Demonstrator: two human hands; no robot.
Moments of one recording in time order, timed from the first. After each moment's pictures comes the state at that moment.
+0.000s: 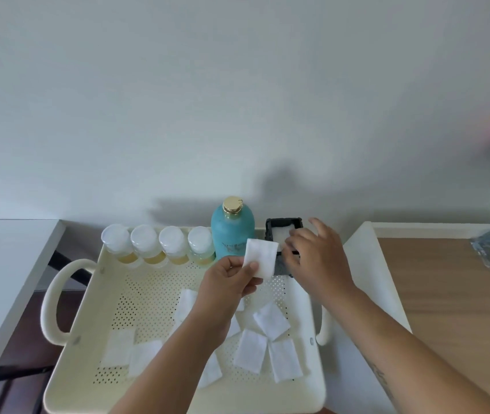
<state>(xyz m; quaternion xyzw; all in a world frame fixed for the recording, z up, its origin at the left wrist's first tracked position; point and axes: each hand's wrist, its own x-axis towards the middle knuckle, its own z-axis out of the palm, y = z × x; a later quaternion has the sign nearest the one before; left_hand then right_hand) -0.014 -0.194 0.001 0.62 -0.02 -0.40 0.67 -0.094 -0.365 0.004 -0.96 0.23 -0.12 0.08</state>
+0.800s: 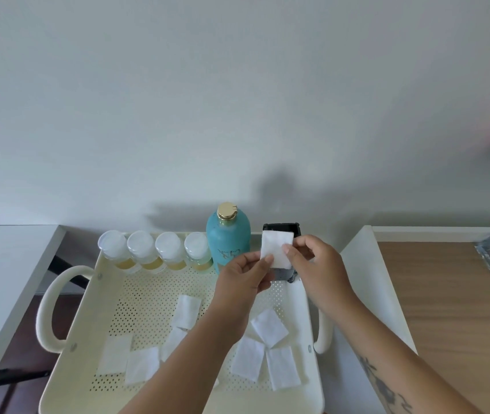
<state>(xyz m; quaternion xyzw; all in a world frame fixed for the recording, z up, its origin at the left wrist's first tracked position) -0.022 -0.230 0.000 0.60 -0.01 -0.40 0.69 -0.103 -0.352 0.030 -0.81 0.34 -0.17 0.44</state>
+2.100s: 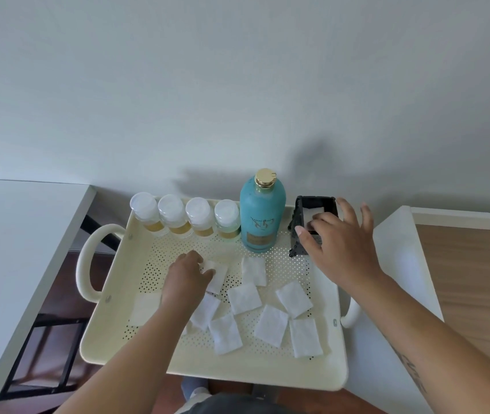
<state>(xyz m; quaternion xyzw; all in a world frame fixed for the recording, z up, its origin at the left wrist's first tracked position) 0.048 -0.107 -0.097 0.95 -0.11 -0.18 0.23 -0.088 -0.355 -0.004 -0.97 0.23 -0.06 0.03</state>
